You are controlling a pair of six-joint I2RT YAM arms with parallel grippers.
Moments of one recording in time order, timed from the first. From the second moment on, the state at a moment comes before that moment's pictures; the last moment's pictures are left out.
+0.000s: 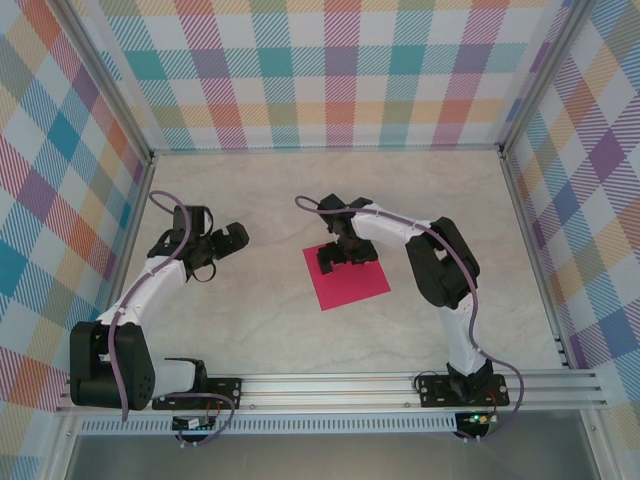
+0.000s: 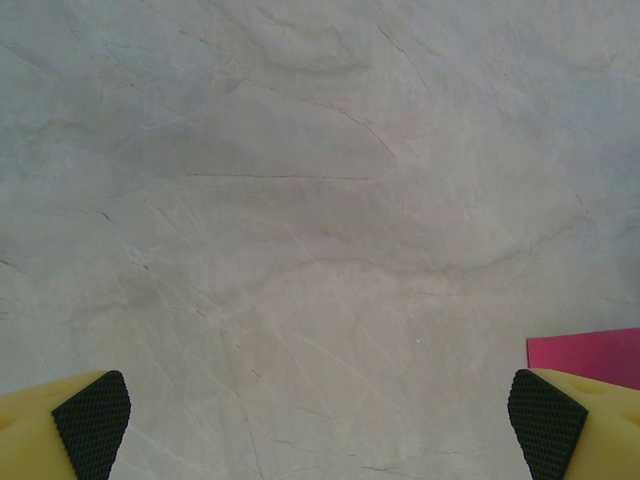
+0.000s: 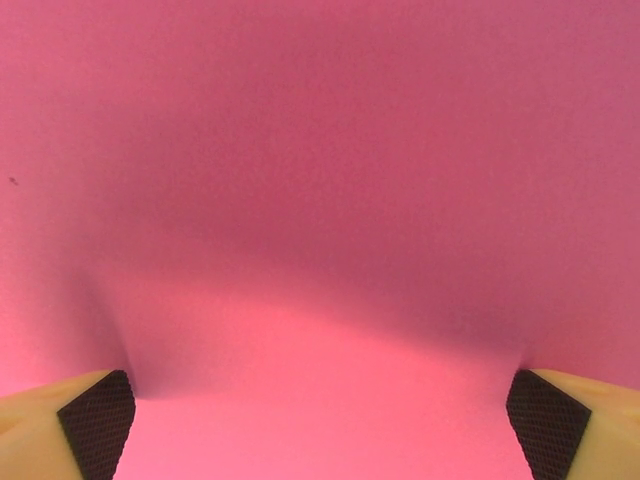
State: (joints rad) left arm -0.07 1.27 0.80 -0.40 0.11 -0.50; right arm 0.68 2.12 1.57 -0.94 -0.01 0.37
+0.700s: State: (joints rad) left arm -0.07 1.27 0.80 -0.41 0.09 -0.50; right arm 0.70 2.12 1.56 -0.93 0.03 0.42
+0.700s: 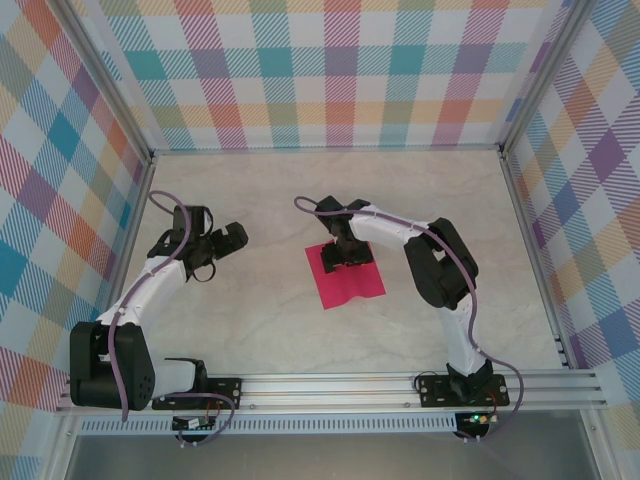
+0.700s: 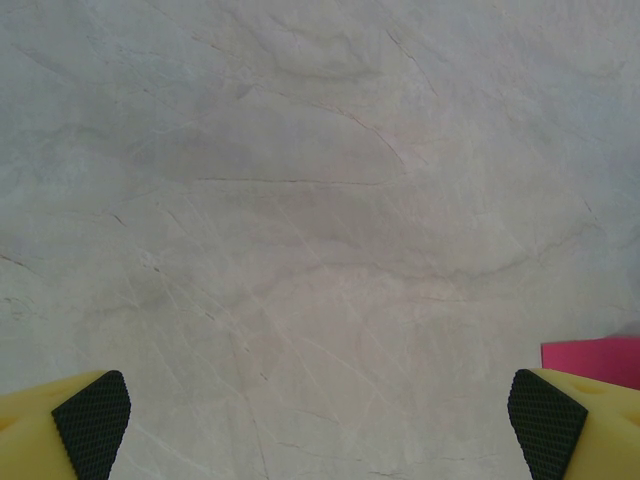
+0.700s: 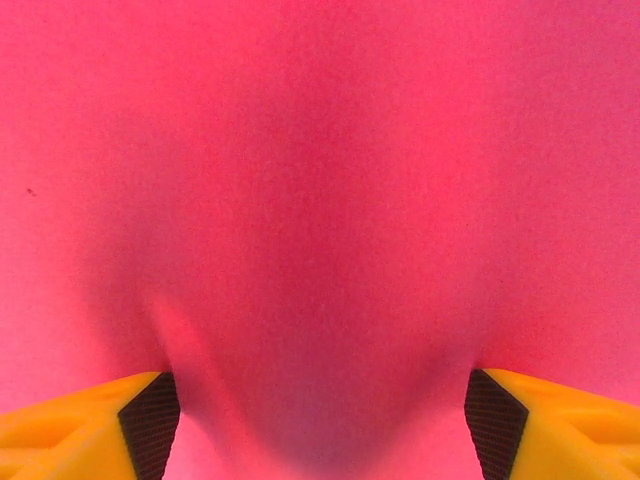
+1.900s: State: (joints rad) left arm -0.38 1.42 0.60 -0.04 0.32 -0.88; right arm 0.58 2.01 1.27 -0.36 -0.70 0.60
